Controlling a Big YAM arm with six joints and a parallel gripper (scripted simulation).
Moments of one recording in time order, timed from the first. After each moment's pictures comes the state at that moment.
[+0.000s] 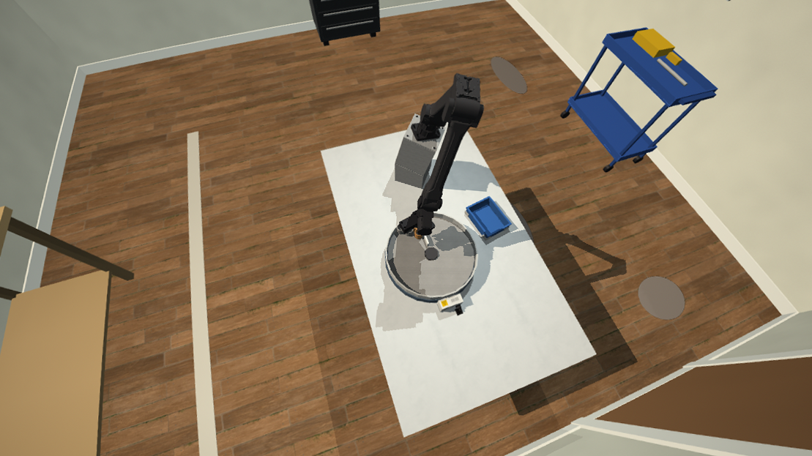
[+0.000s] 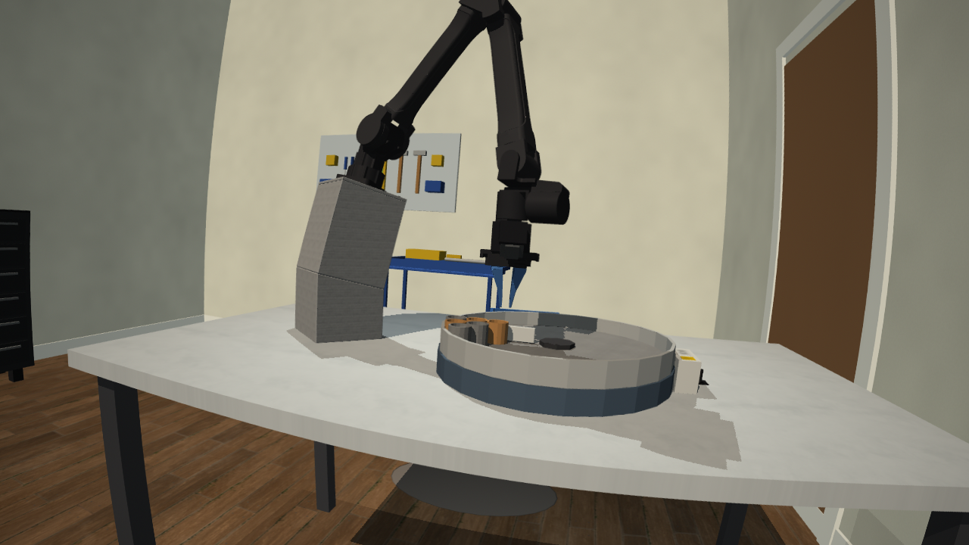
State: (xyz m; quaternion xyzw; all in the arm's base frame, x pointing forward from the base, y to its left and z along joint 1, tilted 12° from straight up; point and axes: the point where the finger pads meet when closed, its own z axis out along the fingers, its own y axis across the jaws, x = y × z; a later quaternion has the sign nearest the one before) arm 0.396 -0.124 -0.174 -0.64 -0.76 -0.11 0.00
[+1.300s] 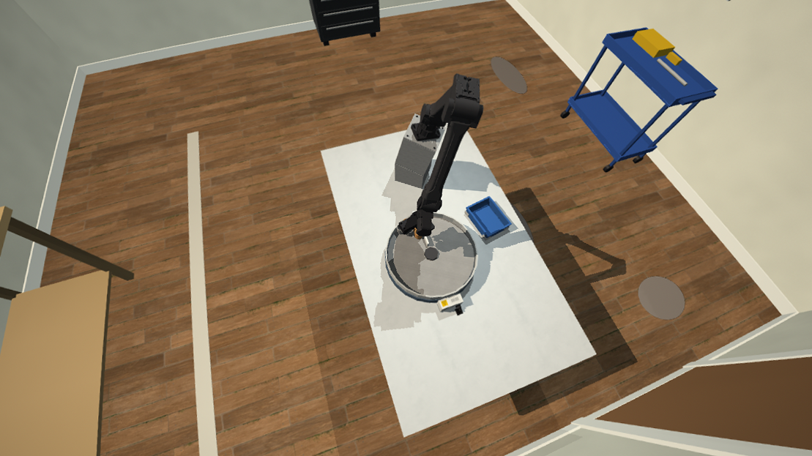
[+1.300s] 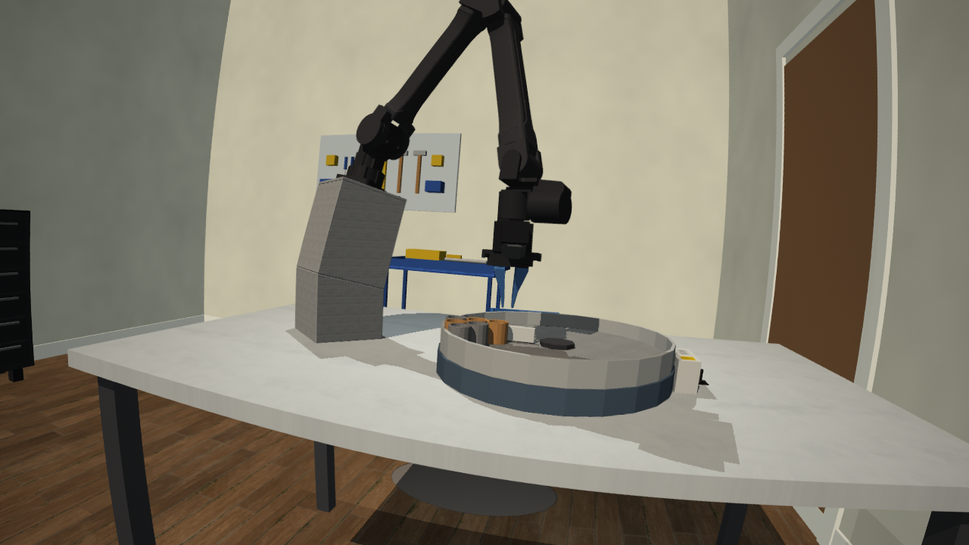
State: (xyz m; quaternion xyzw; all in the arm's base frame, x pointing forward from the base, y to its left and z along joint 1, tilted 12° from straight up) arm 0.400 -0.127 -0.173 -0.64 -0.76 -0.11 0.00
